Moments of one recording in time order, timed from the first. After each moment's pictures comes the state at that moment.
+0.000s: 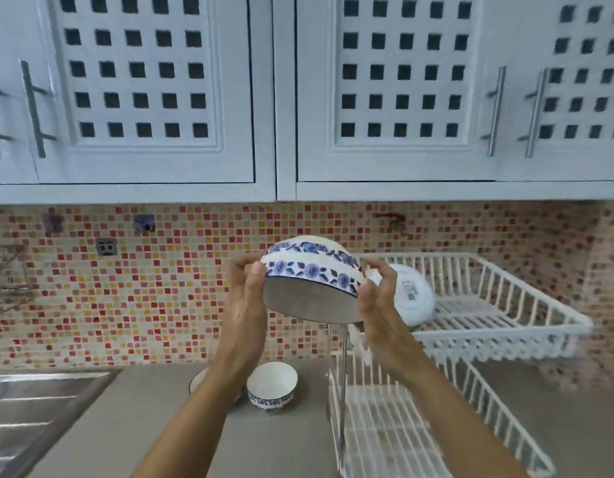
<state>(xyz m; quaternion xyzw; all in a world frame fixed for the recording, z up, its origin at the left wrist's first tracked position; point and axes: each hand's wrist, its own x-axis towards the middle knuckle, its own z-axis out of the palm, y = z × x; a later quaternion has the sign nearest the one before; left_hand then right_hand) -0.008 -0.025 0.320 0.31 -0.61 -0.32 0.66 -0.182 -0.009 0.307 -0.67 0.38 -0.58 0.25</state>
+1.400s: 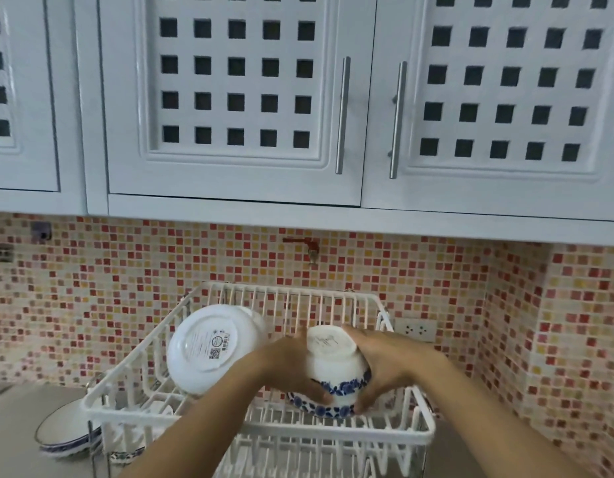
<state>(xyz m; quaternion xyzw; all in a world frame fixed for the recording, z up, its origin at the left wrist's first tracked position) -0.373 -0.149 0.307 0.54 -0.83 -0.14 0.06 -0.569 -0.157 0.312 -0.85 0.53 0.00 0.03</state>
